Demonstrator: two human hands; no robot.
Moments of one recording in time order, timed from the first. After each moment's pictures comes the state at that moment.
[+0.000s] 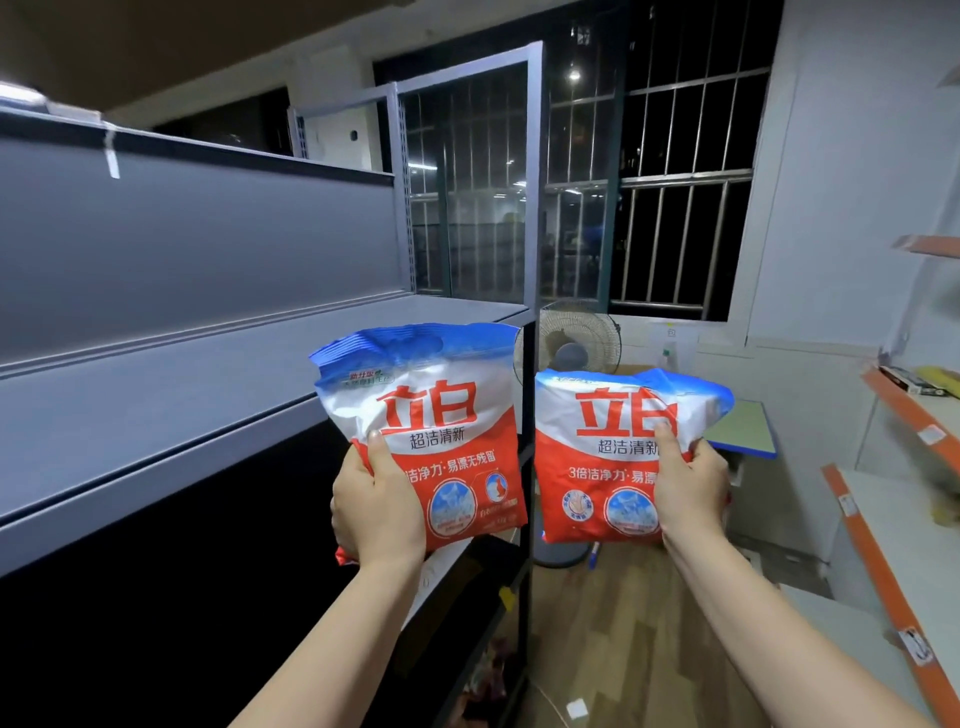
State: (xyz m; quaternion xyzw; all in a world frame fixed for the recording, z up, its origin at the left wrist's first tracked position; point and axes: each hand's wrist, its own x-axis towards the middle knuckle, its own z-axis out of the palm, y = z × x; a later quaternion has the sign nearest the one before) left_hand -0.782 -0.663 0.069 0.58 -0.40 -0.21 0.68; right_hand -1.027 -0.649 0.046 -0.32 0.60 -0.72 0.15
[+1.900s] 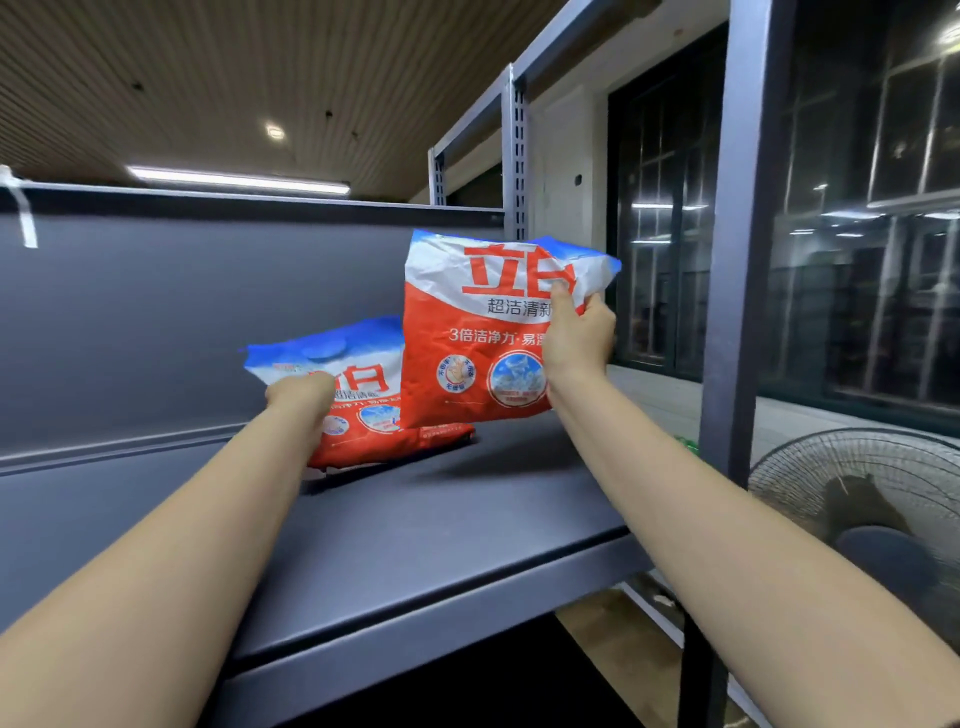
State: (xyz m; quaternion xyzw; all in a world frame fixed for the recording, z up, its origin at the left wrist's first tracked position) left_hand -0.771 -1.170 0.219 0.73 -0.20 -0.17 0.63; right_hand -1.005 -1.233 0.252 -0.50 0.29 -0.70 0.42
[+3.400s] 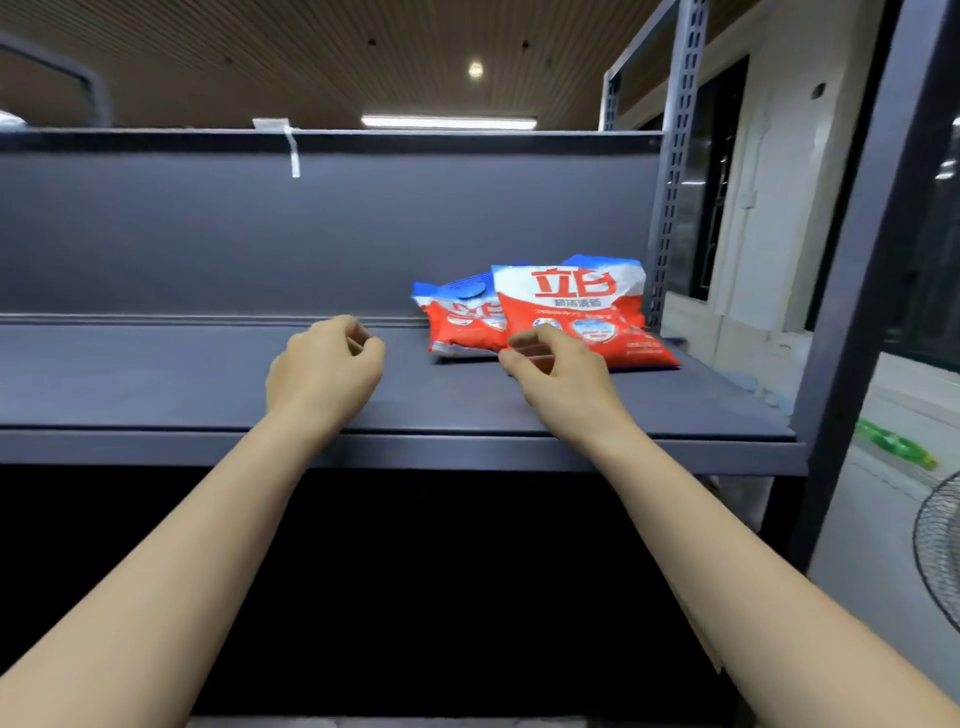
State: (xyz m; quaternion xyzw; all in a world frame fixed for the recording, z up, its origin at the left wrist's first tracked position) left_hand -0.884 -0.972 0.176 0.84 -0.28 0.24 0.40; right_hand -1.029 -1.127 0.166 -0.83 0.16 -0.40 0.34
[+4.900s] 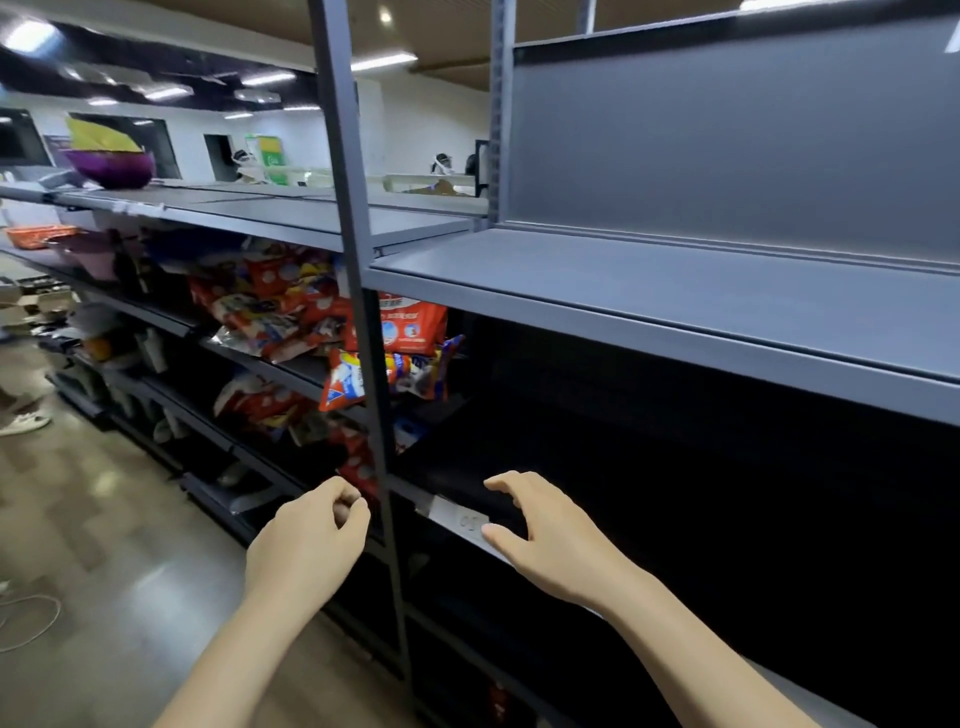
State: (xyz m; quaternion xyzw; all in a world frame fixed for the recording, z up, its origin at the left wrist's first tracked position) left_hand -0.718 -0.398 -0.012 0.95 0.04 0.14 0.28; right_hand -0.742 -0.636 -0.004 -0.95 -0.13 -0.04 0.28
